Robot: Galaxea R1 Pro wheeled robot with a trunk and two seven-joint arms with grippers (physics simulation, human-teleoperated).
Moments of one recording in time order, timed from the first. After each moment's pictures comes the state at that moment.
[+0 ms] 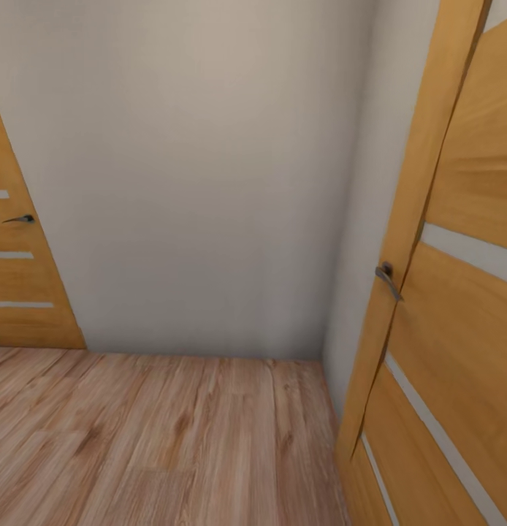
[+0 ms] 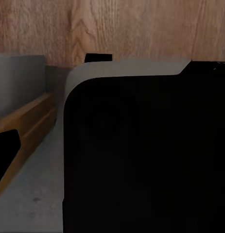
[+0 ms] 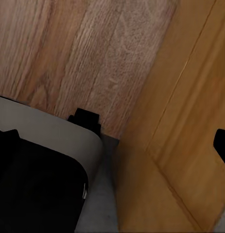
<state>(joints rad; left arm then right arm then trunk) 0.00 0.00 0.02 -0.13 0.02 -0.04 0.00 -0.23 -0.07 0.59 0.03 -0.25 -0.09 0.07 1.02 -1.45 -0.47</state>
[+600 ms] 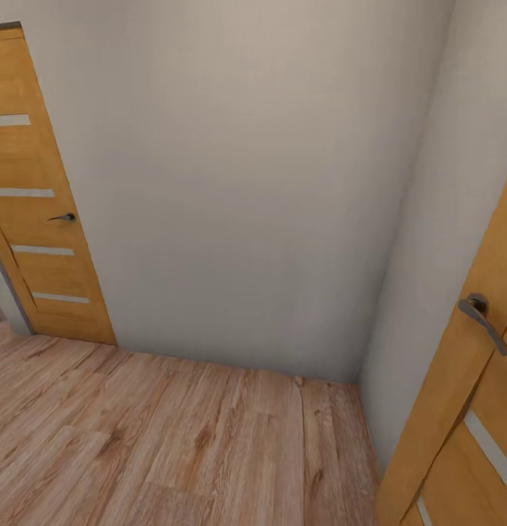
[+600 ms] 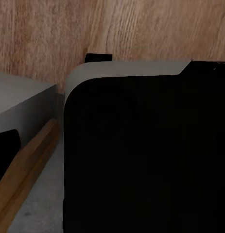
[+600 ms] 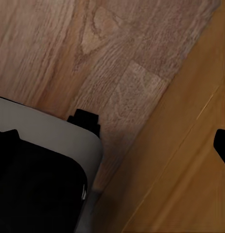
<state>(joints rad) 0.00 0.00 0.02 -0.13 0.02 -0.04 0.00 -0.23 -0.07 0.59 0.03 -0.25 -0.09 0.07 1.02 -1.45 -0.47</state>
